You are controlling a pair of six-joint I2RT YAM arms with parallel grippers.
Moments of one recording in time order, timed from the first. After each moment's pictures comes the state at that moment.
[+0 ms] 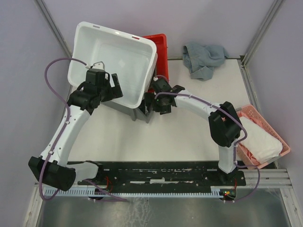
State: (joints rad) left arm -0.30 1.24 1.31 -0.78 -0.20 -0.42; right arm 0.69 1.95 1.55 -0.63 -0.07 0.63
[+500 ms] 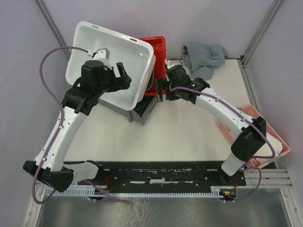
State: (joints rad) left arm -0.35 1.22 1.47 -0.72 -0.08 -0.39; right arm 0.70 1.69 1.59 -0.73 0.12 0.40
